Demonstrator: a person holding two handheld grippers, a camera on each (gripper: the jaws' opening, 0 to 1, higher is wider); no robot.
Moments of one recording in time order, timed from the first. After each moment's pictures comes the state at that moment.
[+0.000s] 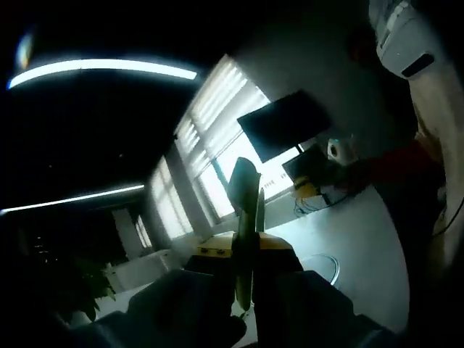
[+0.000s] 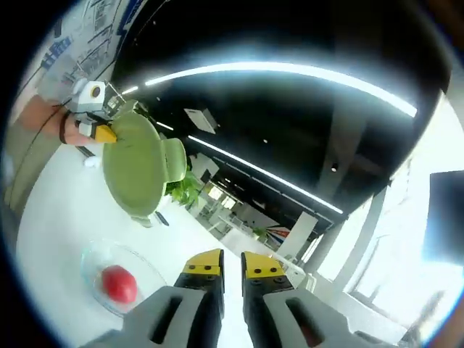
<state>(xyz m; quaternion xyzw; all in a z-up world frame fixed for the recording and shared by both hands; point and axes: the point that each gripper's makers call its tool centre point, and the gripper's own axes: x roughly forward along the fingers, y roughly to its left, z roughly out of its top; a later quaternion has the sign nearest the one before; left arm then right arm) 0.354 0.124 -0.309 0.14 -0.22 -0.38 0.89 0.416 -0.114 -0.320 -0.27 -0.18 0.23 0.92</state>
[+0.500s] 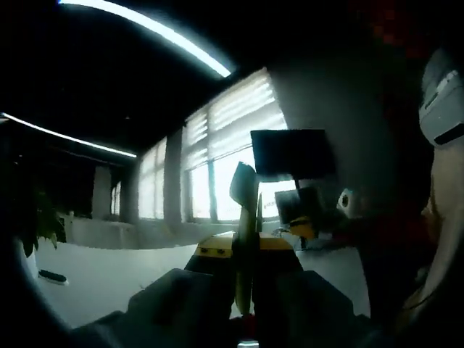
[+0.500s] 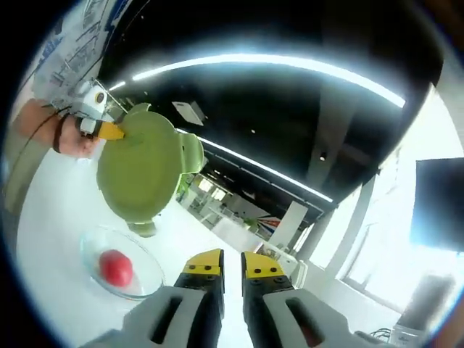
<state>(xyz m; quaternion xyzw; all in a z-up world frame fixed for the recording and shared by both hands) 0.378 0.097 -0.311 -0.08 -0.17 -0.42 0.89 0.413 -0.152 -0.337 -0.26 -0.16 0.20 0.93</state>
